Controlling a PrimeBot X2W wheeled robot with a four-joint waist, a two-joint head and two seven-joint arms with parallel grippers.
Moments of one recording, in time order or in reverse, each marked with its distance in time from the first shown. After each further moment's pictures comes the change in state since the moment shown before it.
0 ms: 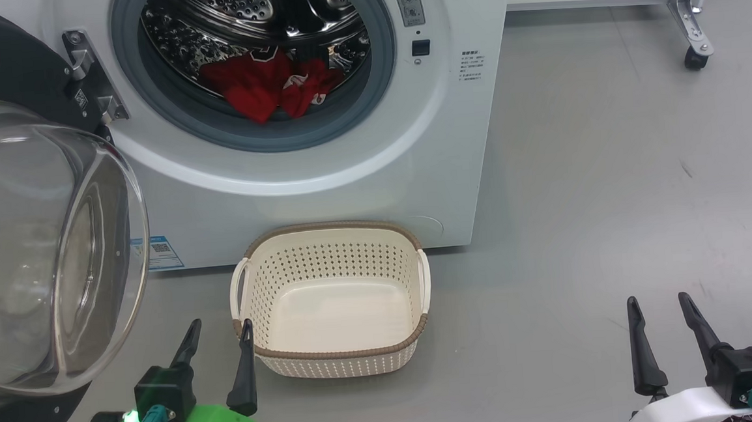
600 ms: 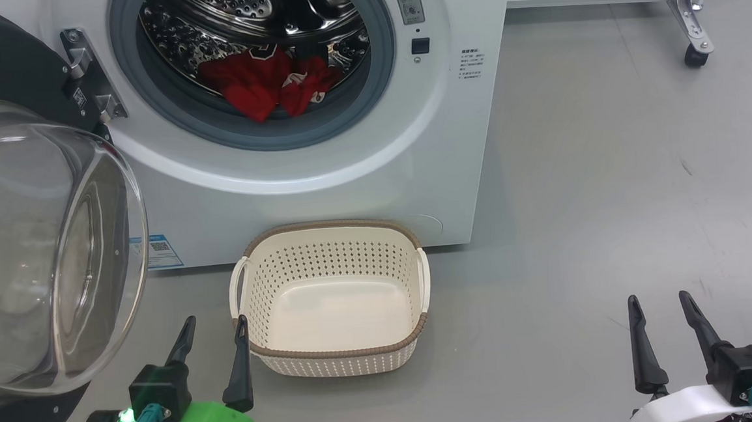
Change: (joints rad) left arm -0.010 -0.009 0.016 0.014 0.000 0.000 -0.025; right arm -0.005 -0.004 0.001 0.007 -0.001 0.000 0.000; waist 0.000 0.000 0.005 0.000
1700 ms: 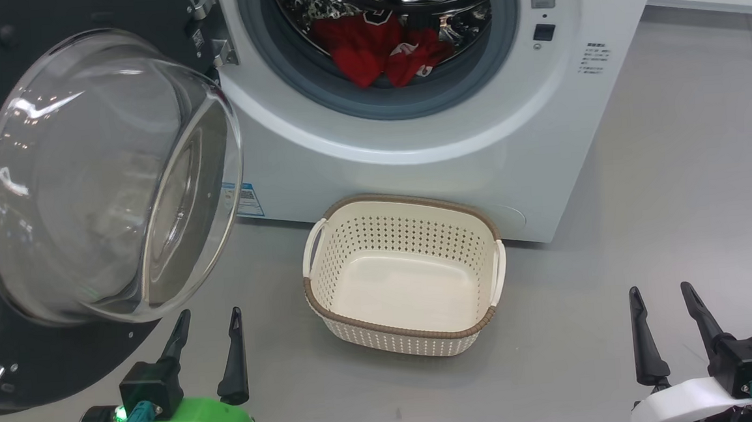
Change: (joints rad) left arm -0.025 -0.008 0.017 0.042 -0.024 -0.019 -0.038; right arm -0.018 -0.010 -0.002 -0.001 -0.001 0.001 0.000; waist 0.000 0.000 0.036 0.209
